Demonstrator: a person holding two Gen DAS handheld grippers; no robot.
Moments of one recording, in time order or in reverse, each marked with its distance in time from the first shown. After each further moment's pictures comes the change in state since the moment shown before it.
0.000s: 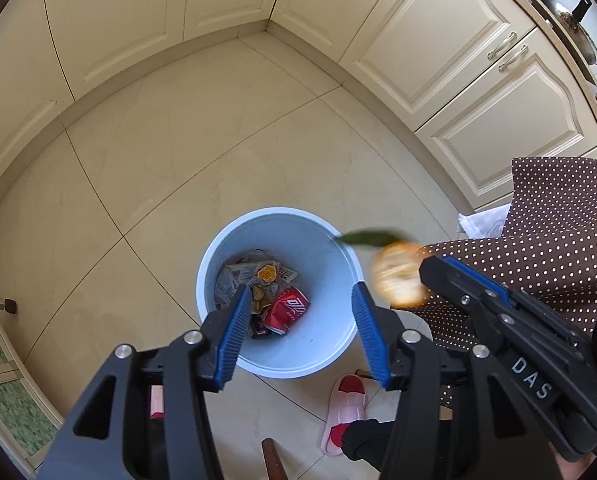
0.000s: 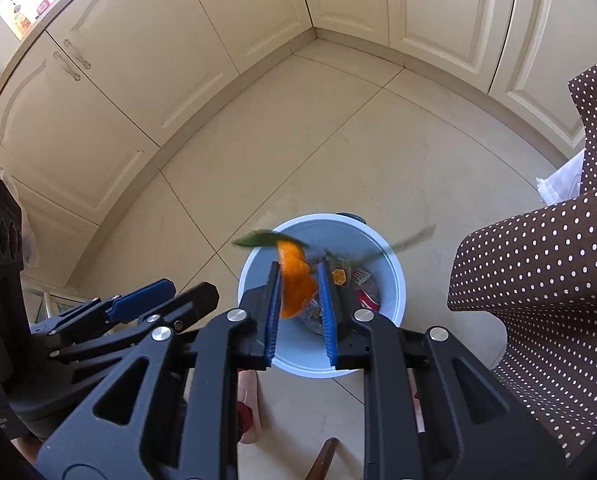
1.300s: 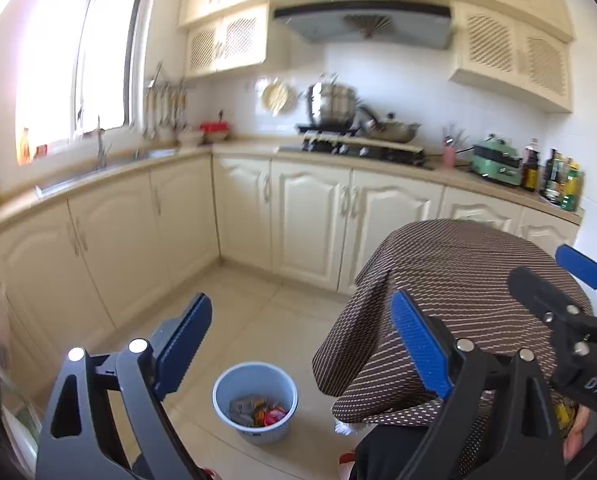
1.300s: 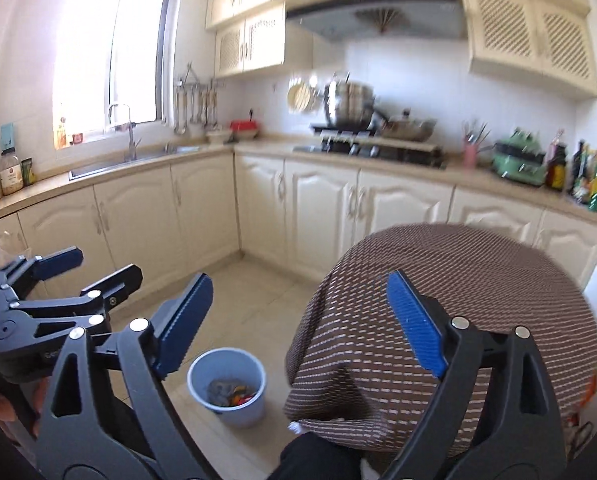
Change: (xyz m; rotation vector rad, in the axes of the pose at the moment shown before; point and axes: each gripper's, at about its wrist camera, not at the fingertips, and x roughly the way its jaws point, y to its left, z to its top) left arm -0.405 -0.230 -0.238 0.451 -0.788 0.027; right arm -0.484 0.027 -0.240 -0.079 -0.848 -0.316
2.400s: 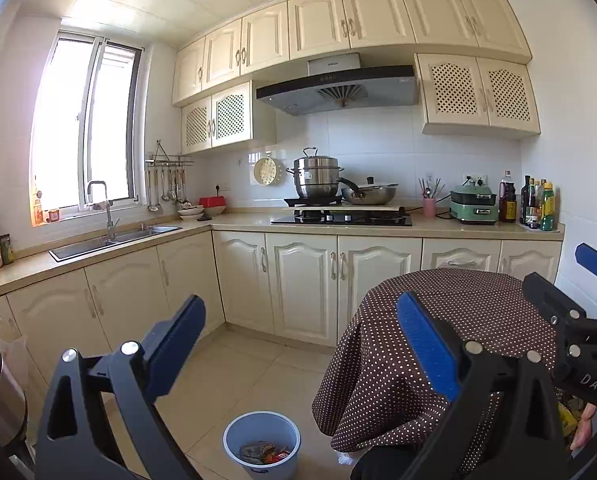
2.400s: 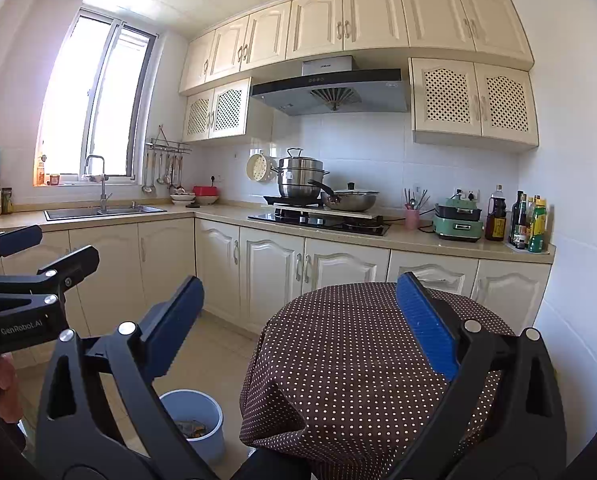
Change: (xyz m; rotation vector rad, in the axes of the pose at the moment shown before) left arm -0.117 -0.058 0.011 0.066 -0.226 0.023; right arm -0.127 -0.027 -0.004 -0.008 -0.233 -0.149
